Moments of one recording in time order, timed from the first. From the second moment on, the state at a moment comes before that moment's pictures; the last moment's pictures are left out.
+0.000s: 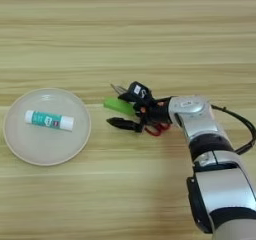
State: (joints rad) arm -0.62 -0.52 0.09 1.02 -0.06 -0.24 1.12
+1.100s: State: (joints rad) arm -0.65 -0.51 0.09 1.09 -0.05 -0.26 1.14
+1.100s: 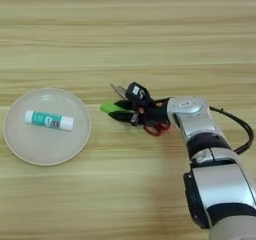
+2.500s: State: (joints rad) arm -0.37 -0.41 0.20 0.08 0.16 -0.03 1.26
